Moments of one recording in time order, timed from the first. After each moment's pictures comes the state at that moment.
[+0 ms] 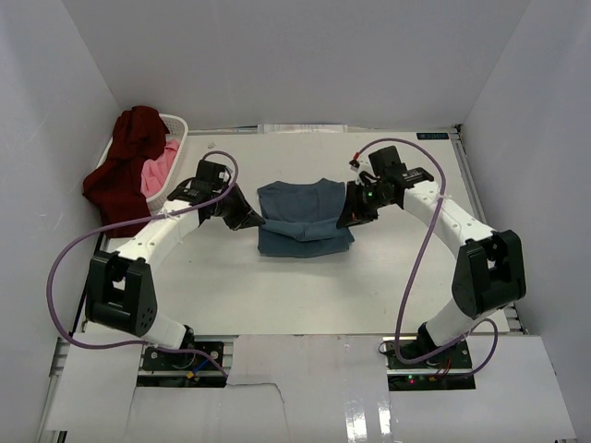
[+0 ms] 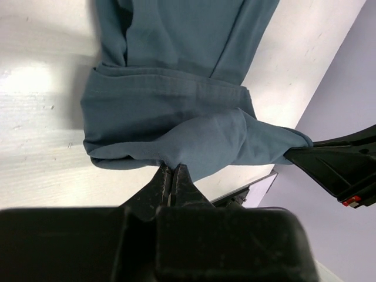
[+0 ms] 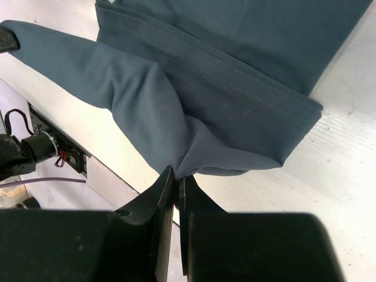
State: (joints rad) left arm -0.29 1.48 1.07 -0.53 0.41 -0.86; right arm 0.39 1.58 1.24 -0.71 -0.53 0.30
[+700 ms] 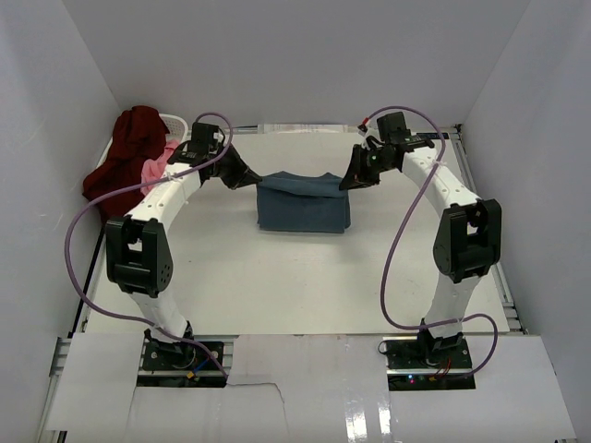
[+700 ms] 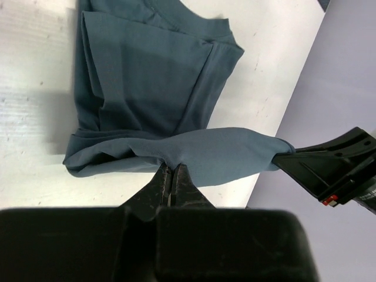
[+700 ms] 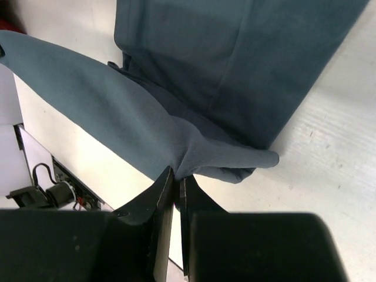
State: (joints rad) left arm -0.20 1.74 1.44 -0.52 0.42 -0.84; right arm 0.28 1.85 1.62 -0.75 -0.56 0.30
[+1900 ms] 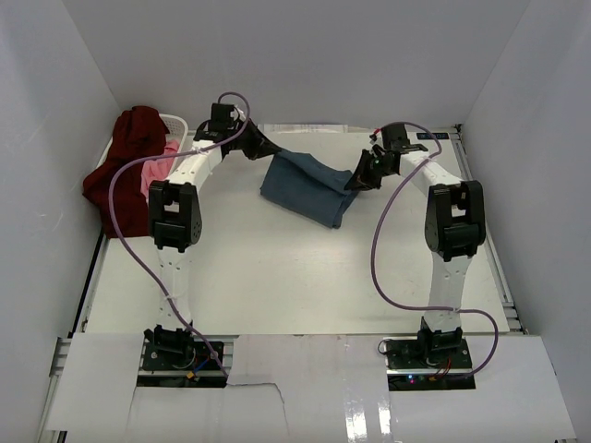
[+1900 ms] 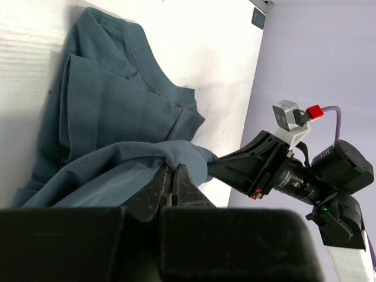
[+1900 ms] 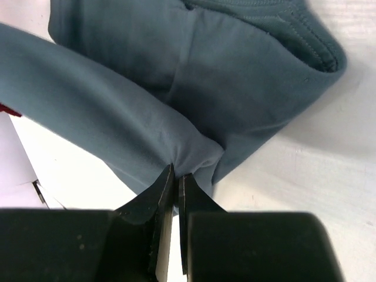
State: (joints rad) left arm -0.19 2.31 2.03 -0.37 0.63 -0.88; right arm 0.19 2.12 1.66 -0.55 -0.55 0.45
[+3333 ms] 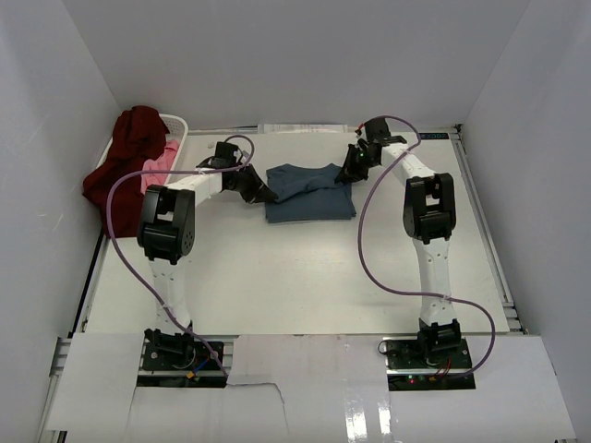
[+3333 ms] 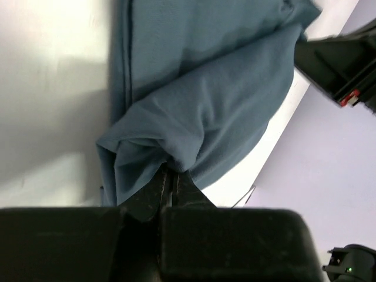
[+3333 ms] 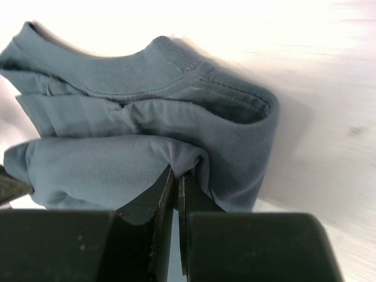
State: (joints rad) left arm -0.22 2.18 1.55 -0.32 0.63 -0.83; right arm 0.22 2.44 2.05 -0.63 -0.48 0.43
